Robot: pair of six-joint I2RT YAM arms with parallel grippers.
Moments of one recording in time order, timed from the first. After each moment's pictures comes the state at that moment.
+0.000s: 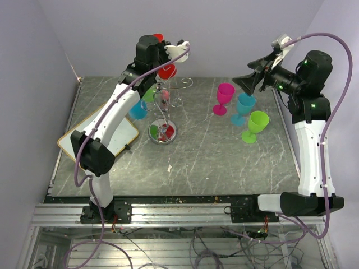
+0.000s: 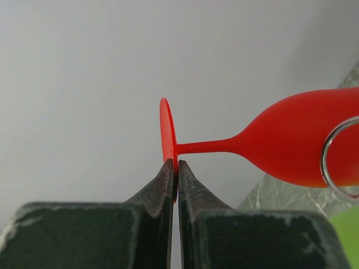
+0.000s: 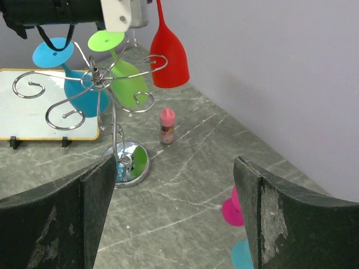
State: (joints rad) left arm -0.52 1.87 2.04 -0.26 -0.28 1.13; right arm 0.00 1.32 1.74 -0.51 -0.84 -0.15
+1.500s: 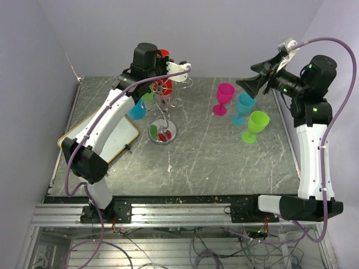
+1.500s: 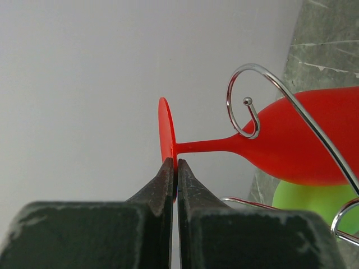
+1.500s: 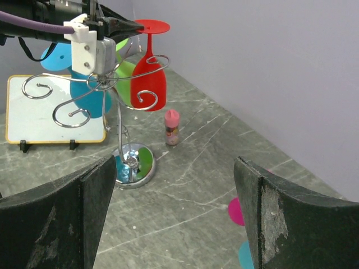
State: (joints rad) left arm -0.53 1.75 1.92 -0.45 -0.08 1.31; right arm -0.06 1.27 1.66 -0.44 -0.91 -0.09
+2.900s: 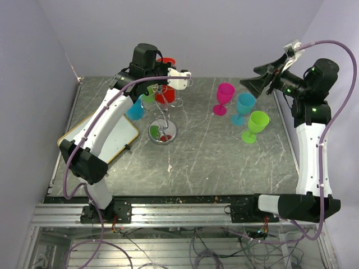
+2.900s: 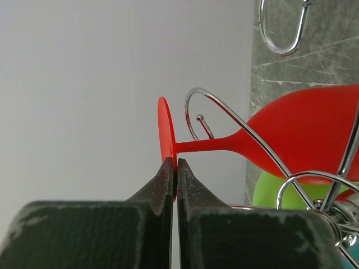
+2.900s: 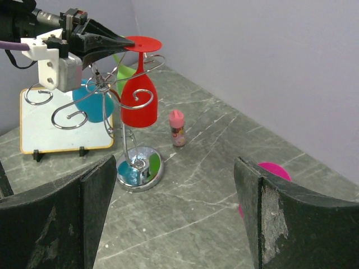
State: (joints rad) left arm -0.53 1.74 1.96 -0.61 0.08 1.38; right arm -0.13 1.27 1.57 -0.32 -0.98 0.03
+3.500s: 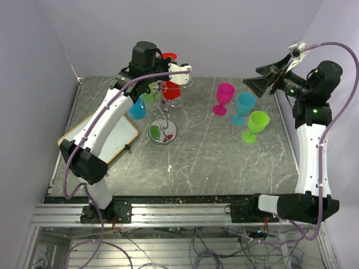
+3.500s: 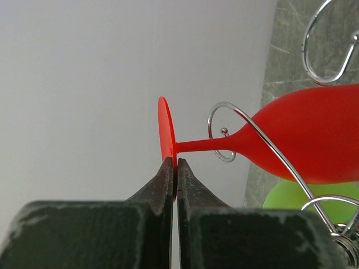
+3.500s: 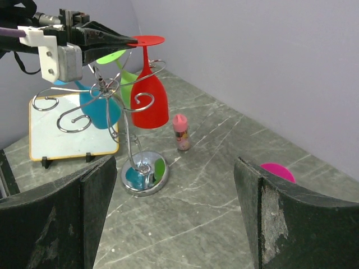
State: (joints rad) left arm -0.53 1.74 1.96 -0.53 0.09 1.30; right arm -0.18 1.26 1.53 -0.23 -1.02 0.12
